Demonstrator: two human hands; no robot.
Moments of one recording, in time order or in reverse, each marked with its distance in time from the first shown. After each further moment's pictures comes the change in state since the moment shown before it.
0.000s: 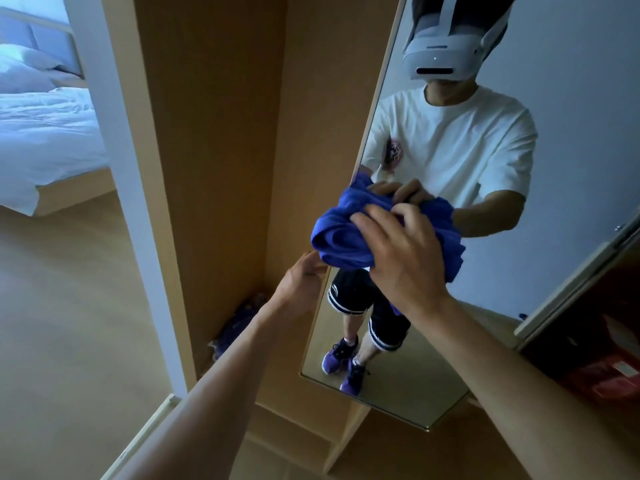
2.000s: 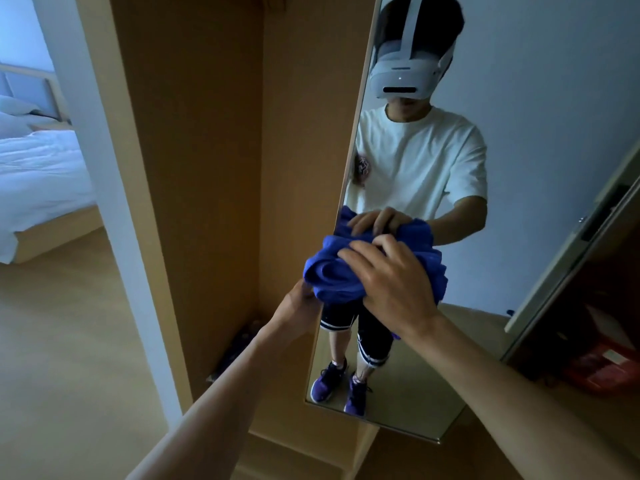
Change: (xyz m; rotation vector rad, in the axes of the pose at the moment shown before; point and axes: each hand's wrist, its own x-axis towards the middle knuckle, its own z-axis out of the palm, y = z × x) left_hand -0.006 0.010 -0.002 0.215 -0.021 0.123; right_hand -0.004 -0.013 -0.013 -0.013 -0.175 -0.008
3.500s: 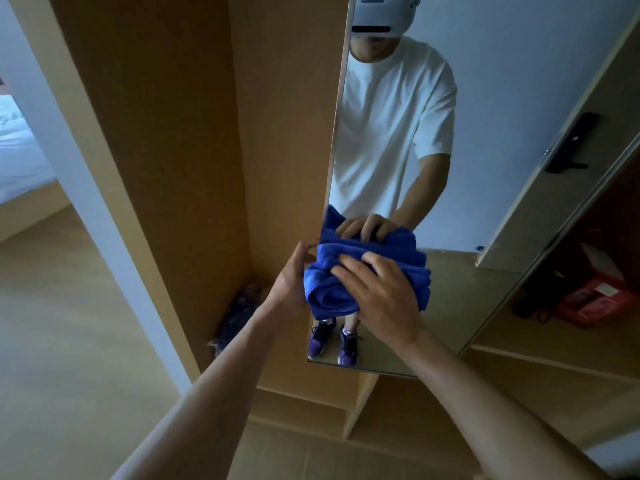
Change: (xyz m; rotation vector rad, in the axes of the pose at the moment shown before) left_hand -0.010 -0.042 0.017 -0.269 -0.101 0.052; right_hand -0.085 -0.034 0.084 0.042 0.064 0.030
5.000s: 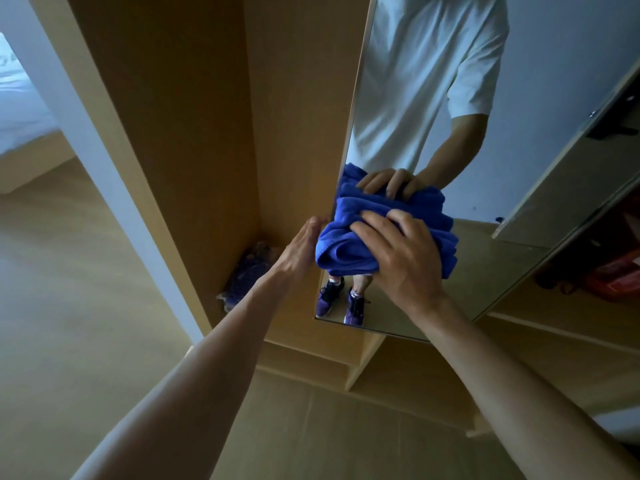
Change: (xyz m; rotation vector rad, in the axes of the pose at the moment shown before) left_hand 0.001 -0.047 -0.001 -0.221 -0.054 -0.251; right_hand -0.006 -0.002 0.003 0.014 0.039 0.053
